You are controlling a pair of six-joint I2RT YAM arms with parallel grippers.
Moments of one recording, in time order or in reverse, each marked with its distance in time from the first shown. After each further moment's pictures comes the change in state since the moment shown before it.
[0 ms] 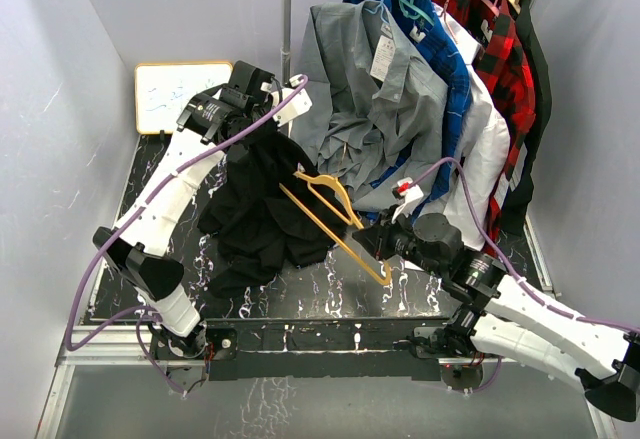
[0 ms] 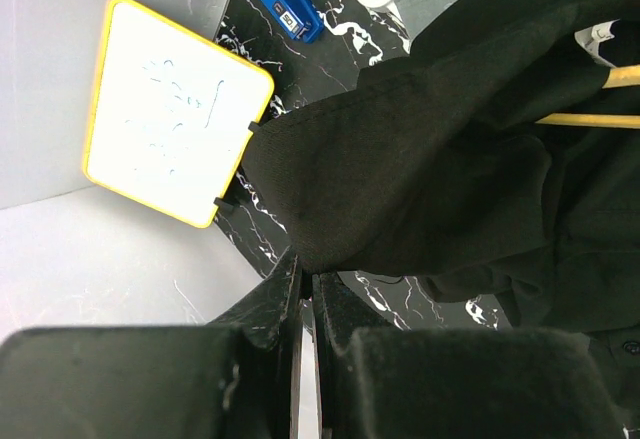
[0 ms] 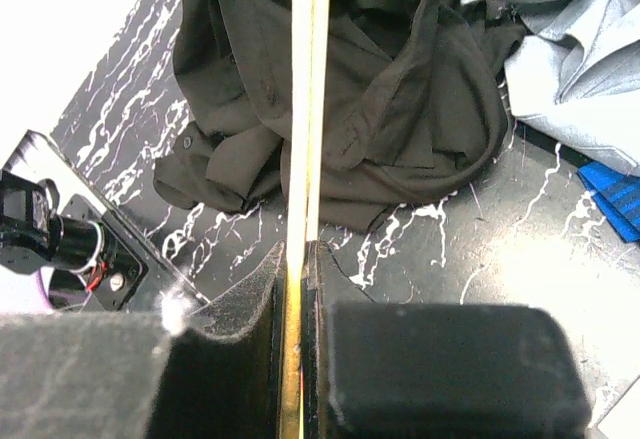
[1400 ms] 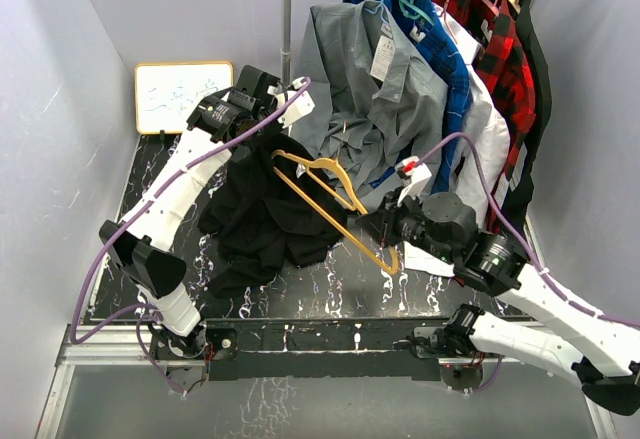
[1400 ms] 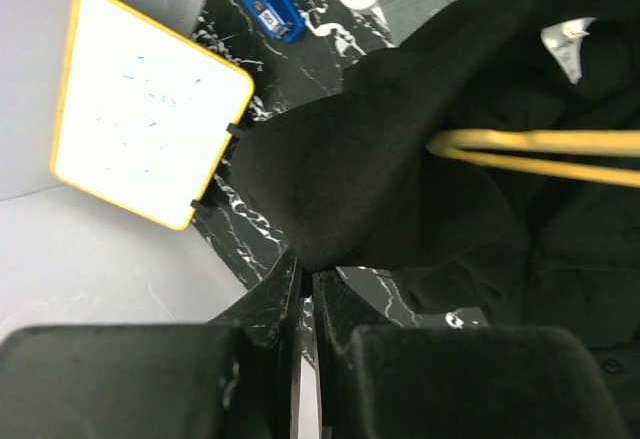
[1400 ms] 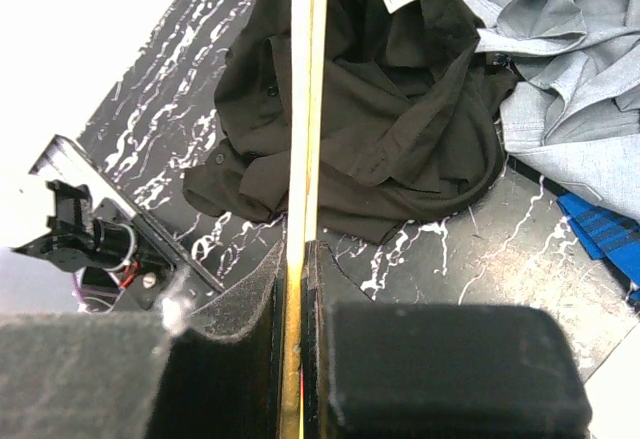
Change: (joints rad) left arm 0.000 0.021 -0.059 0.069 -0.013 -0.033; right arm 0.000 0.040 0.300 -0.266 -0.017 -0.030
